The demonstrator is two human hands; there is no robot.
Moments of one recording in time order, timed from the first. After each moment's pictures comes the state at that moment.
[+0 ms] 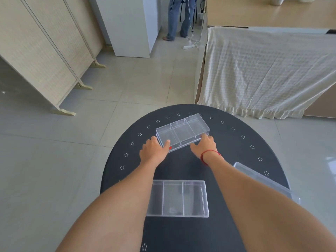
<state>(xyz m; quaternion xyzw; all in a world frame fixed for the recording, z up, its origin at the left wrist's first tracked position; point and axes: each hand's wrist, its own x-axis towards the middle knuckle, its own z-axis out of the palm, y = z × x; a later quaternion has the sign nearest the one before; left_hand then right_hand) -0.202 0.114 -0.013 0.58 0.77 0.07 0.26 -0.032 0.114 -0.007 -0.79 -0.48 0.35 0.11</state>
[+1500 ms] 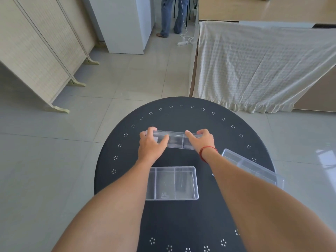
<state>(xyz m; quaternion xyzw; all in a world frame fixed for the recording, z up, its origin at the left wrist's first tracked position) -0.189 0.079 -0.017 0.53 0.74 0.23 0.35 -0.016 0.077 -0.004 -0.78 -0.38 0.42 0.27</state>
